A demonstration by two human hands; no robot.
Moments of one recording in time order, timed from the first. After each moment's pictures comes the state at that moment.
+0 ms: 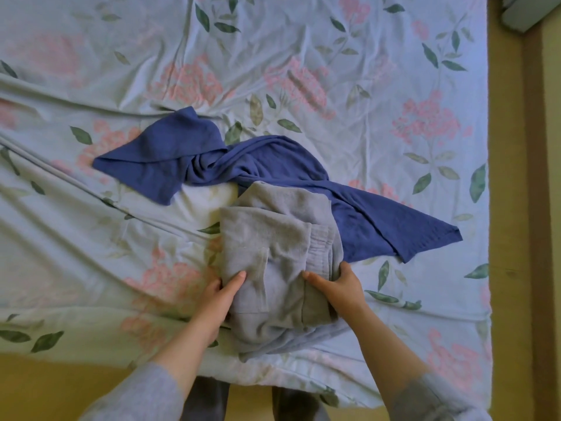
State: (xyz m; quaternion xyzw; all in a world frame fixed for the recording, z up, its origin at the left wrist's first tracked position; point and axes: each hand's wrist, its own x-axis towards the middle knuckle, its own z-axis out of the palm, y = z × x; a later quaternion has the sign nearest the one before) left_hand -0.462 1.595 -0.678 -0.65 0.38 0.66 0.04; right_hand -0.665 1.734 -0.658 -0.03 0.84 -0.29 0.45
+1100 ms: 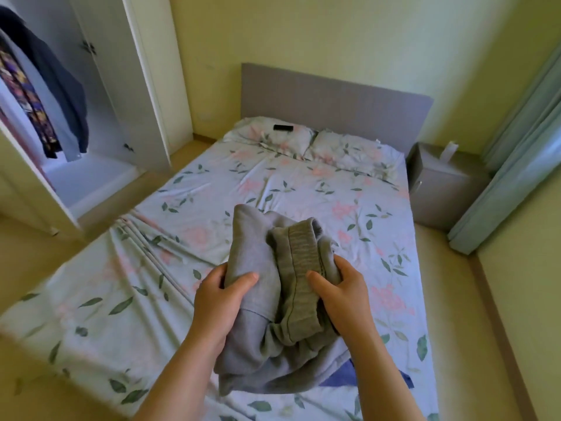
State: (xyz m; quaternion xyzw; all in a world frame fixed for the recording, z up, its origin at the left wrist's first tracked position) left_hand -0.431 1.592 -0.199 -0.50 0.51 0.59 -0.37; right_hand -0.601 1.686 -0.171 -0.35 0.73 -0.54 0.25
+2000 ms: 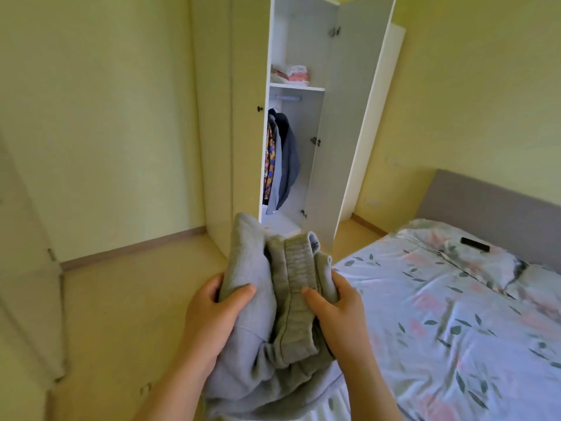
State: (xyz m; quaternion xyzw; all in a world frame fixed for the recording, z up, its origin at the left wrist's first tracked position) left_hand -0.002 1.409 -0.105 -0.60 0.41 0.38 -0.58; right_hand -0.187 1.391 -0.092 -0.56 0.52 -0.53 0.37
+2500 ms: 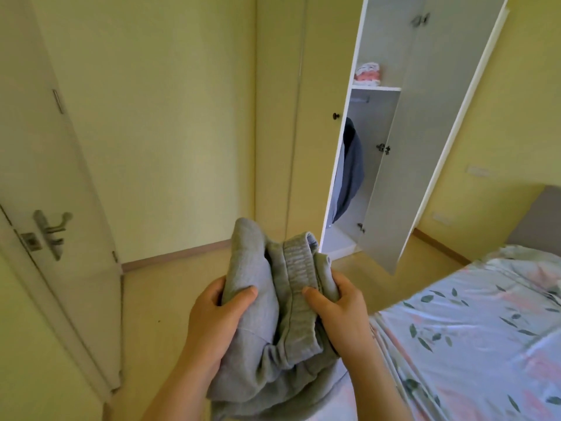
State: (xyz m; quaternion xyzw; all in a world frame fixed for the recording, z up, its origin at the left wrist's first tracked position) left_hand 0.186 1.275 -0.110 -0.65 0.35 0.33 -0.59; right_hand 0.007 1.217 -0.104 -0.61 0.46 -0.47 0.43
